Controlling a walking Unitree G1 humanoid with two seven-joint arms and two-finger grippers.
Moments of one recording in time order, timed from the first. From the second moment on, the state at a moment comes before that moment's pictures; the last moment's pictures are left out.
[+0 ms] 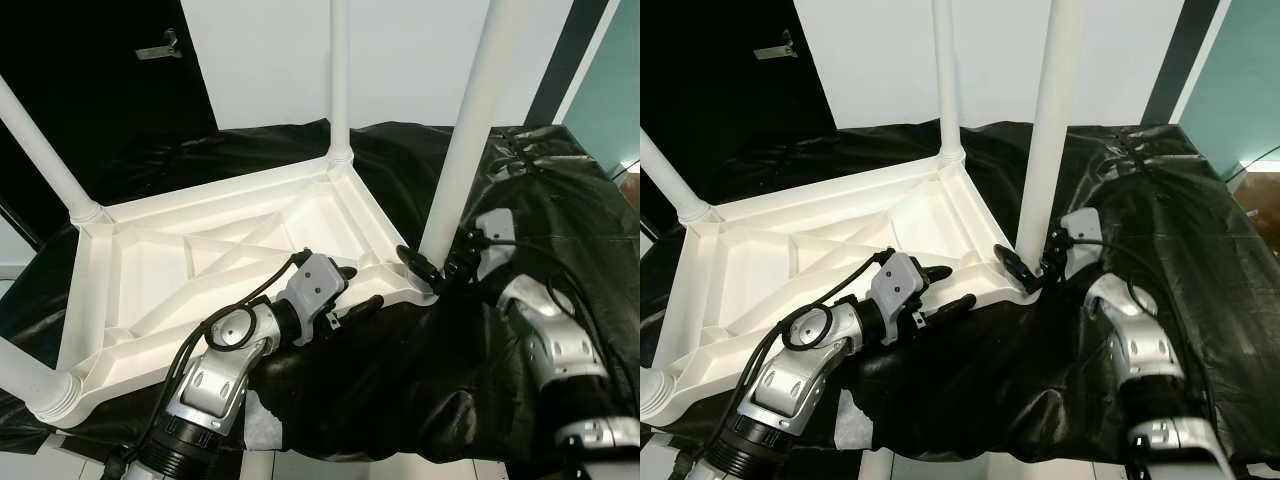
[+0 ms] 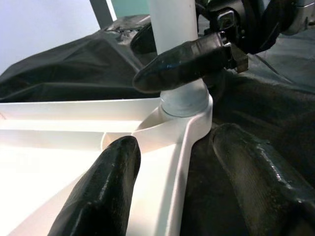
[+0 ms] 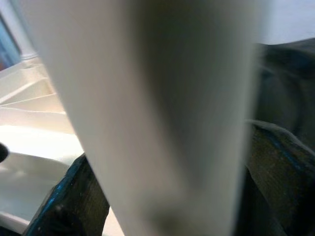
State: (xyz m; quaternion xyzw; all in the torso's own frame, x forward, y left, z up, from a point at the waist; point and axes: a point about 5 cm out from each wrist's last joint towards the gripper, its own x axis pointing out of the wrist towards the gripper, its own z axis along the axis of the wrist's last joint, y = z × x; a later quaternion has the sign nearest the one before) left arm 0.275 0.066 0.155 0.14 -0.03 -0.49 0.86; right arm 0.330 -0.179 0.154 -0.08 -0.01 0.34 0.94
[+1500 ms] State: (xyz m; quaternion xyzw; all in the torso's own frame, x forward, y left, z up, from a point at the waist) left arm 0.273 0.070 0.155 0.14 -0.03 -0.49 0.86; right arm 0.319 -0.136 0.129 -0.02 -0.01 -0.09 1.00
